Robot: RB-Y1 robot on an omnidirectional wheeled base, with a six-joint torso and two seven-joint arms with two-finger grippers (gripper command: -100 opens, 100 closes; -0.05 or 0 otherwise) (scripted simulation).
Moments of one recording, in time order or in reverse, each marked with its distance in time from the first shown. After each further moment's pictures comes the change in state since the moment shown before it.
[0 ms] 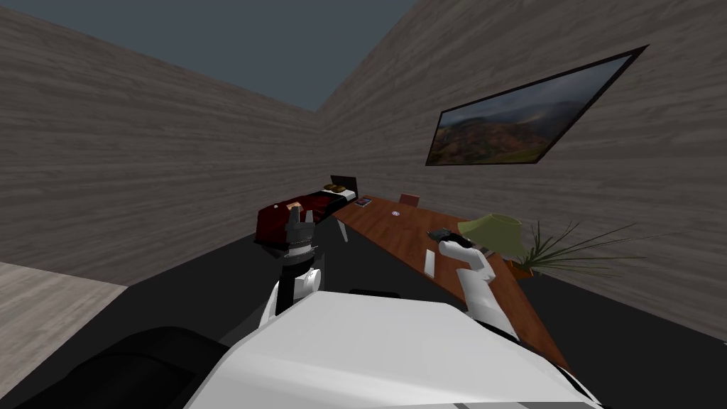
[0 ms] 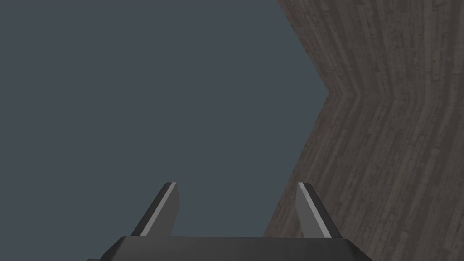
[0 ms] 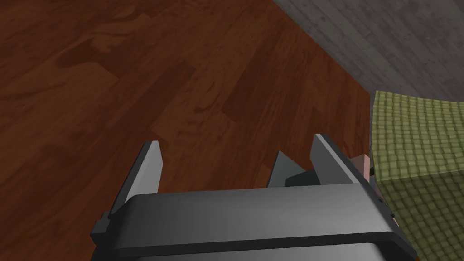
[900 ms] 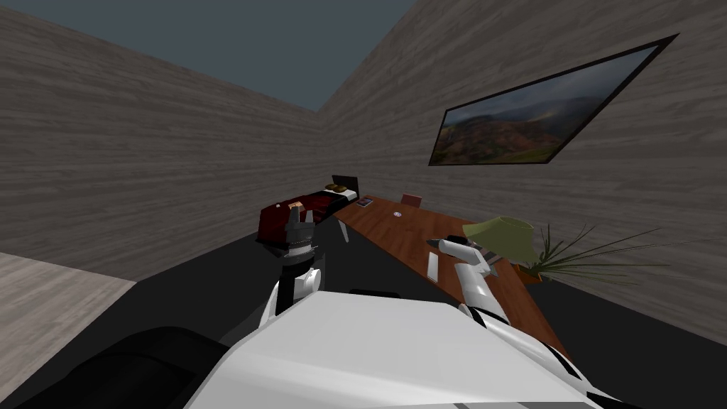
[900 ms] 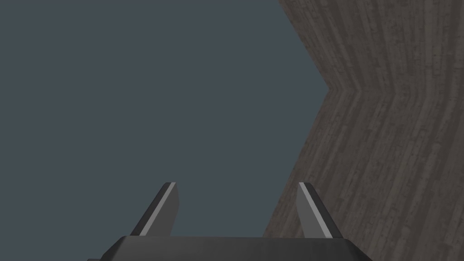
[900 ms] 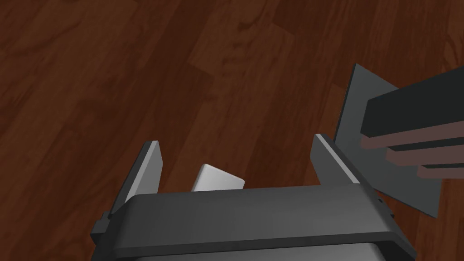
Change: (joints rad) left arm 0.000 0.000 0.000 0.000 0.000 0.000 0.000; right arm -0.095 -0.030 -0.049 0.212 0.012 0.218 -0.221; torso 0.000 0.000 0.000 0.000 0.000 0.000
